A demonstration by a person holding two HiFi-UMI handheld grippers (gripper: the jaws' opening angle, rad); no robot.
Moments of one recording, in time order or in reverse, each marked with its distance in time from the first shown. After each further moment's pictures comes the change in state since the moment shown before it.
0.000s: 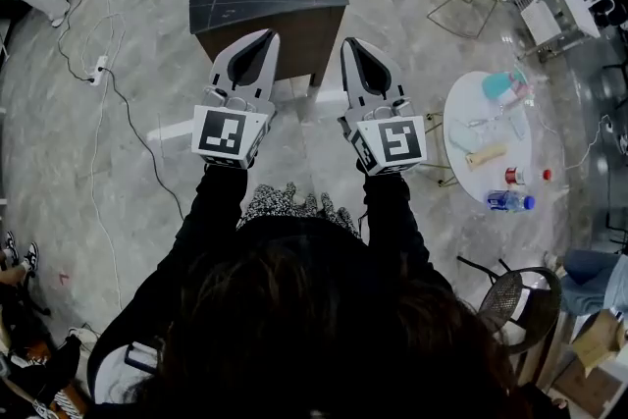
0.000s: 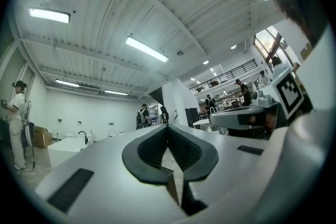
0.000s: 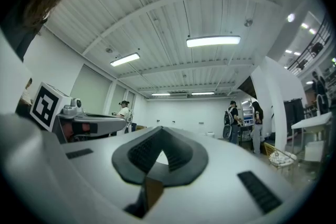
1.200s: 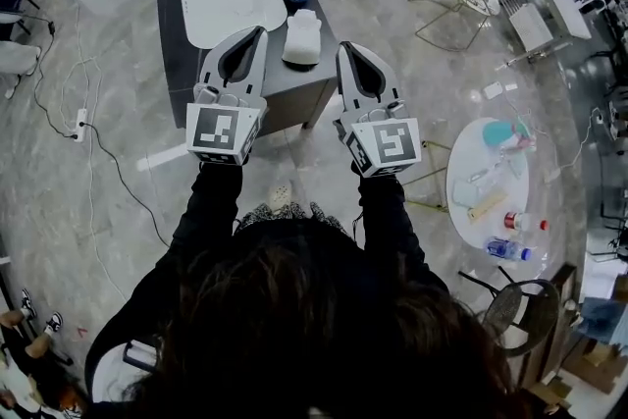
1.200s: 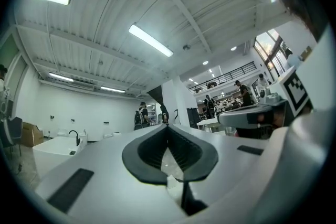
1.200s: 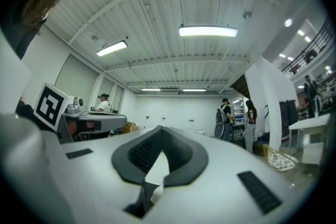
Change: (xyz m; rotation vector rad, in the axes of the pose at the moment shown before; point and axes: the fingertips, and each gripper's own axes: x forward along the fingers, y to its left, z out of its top) left arm 0.208 0.155 -0.055 -0.022 -0.003 -0.052; right arm 0.212 -0.109 -0.042 -0.025 0.041 -0.096
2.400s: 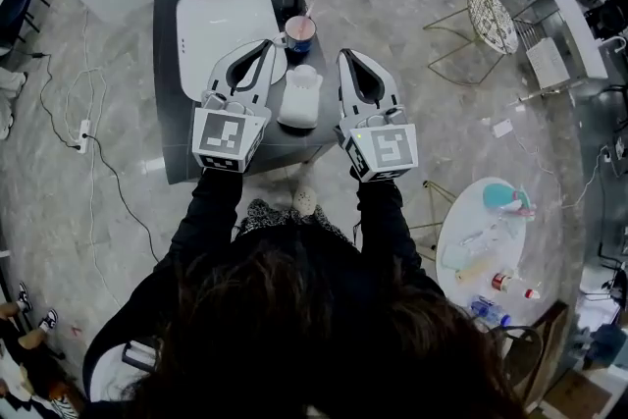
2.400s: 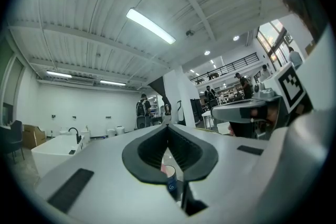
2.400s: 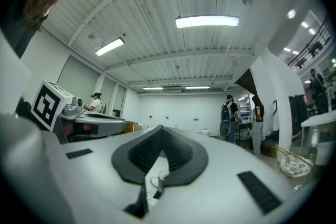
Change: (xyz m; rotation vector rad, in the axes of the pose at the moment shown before) left arm 0.136 0.051 -0.045 0.026 0.106 0.018; right arm 0.129 -0.091 -0.032 0.014 0.004 0.054
